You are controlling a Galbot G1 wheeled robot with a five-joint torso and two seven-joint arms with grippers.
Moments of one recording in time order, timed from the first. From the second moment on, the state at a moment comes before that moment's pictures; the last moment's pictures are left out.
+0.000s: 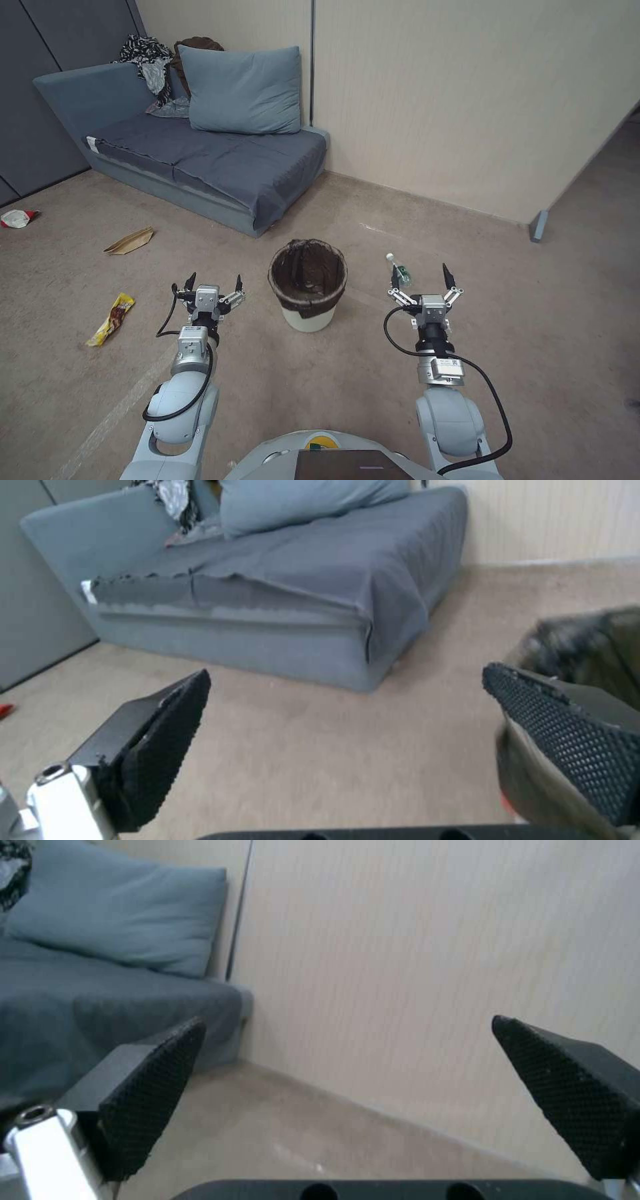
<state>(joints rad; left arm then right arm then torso) 1.56 -1.46 -0.53 -2.18 0.09 0.24 -0.12 -1.59 1.61 0.57 2.07 -0.25 0.31 0.08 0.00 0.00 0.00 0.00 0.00</state>
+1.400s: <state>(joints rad) 1.51 -1.44 -0.40 -2.36 -0.56 0.73 -0.36 -1.57 1.61 0.59 2.04 -0.30 0.39 0.07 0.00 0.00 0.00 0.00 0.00</state>
